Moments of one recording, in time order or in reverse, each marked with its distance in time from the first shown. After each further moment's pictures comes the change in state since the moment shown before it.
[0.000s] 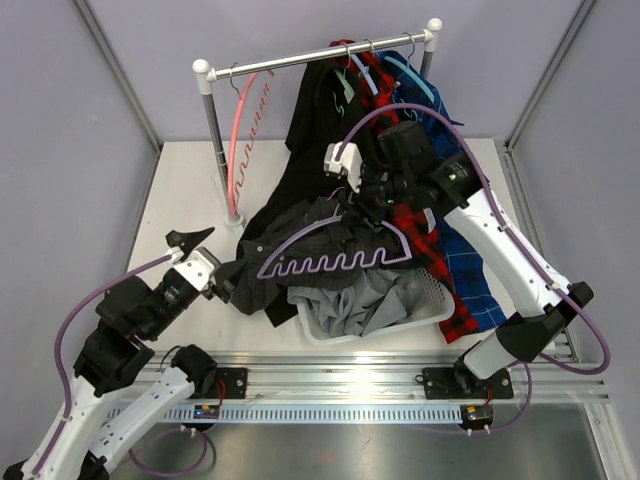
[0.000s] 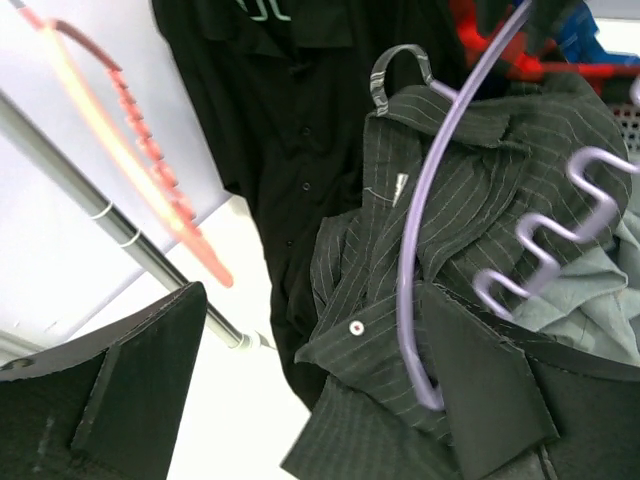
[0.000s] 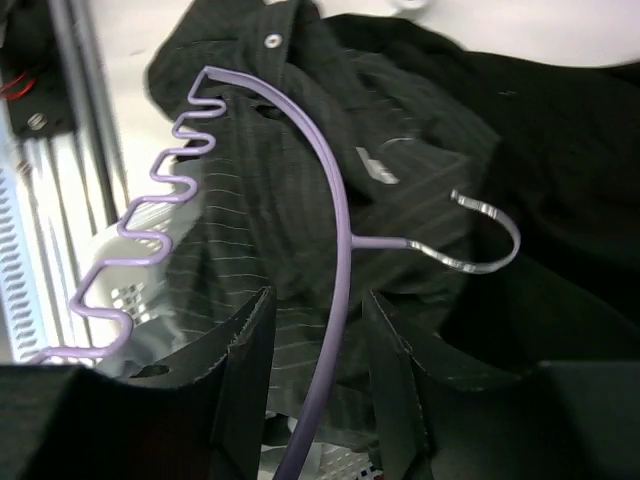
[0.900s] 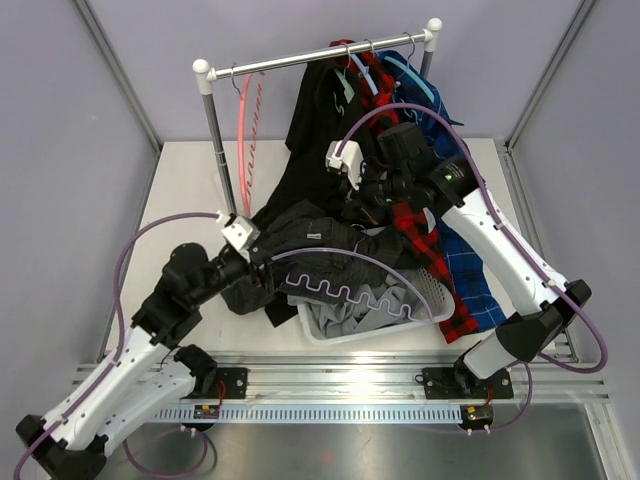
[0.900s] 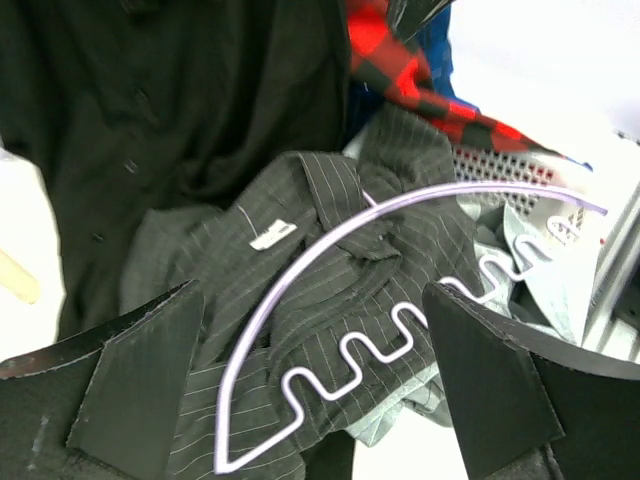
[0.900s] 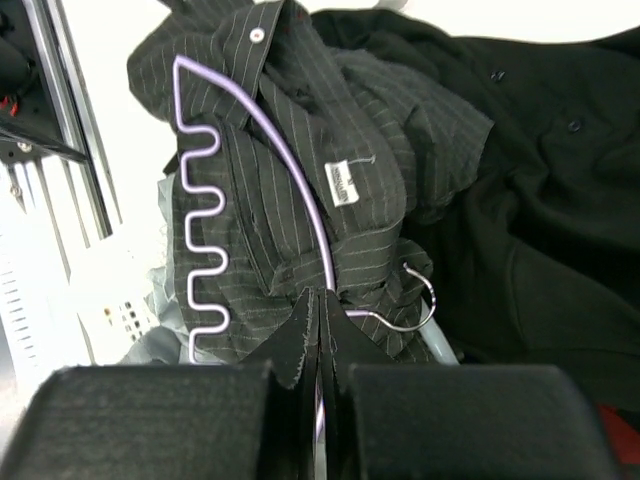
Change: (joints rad) left arm 0.000 0.209 -0.208 0.347 0.177 -0.397; right arm -0.048 -0.005 -0.040 0.089 0.034 0.093
